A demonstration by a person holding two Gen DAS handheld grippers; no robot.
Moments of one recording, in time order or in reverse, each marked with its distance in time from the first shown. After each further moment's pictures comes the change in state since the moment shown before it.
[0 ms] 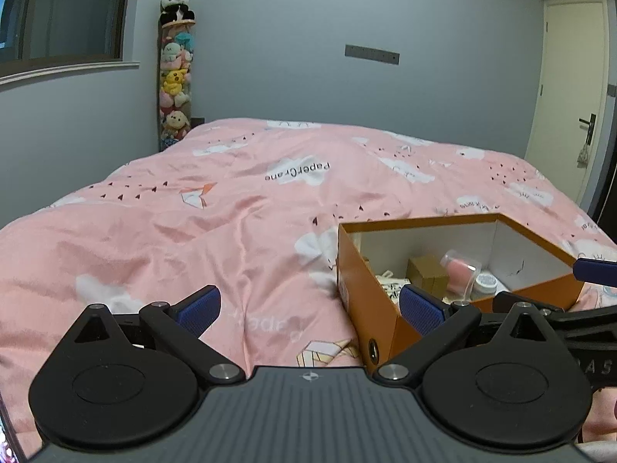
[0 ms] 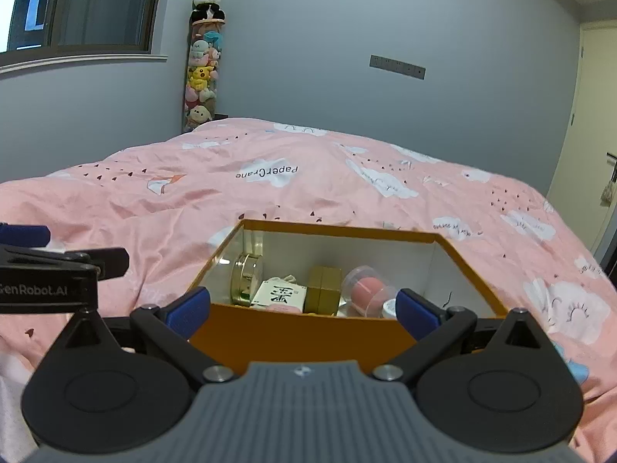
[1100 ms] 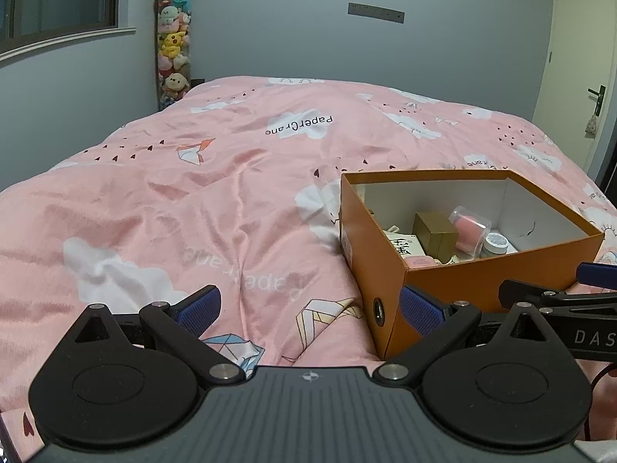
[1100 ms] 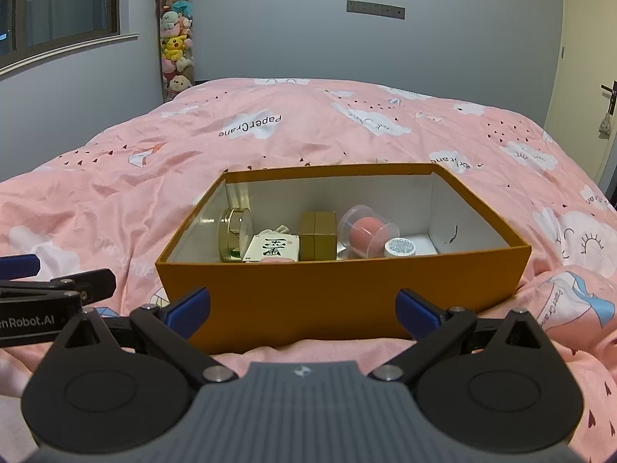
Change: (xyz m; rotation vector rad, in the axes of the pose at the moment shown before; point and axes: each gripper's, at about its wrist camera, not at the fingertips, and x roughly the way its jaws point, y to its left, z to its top) left arm 0.019 -0.005 -0.009 0.006 0.136 0.018; right arm 0.028 -0.016 -0.015 0.118 0.154 -0.002
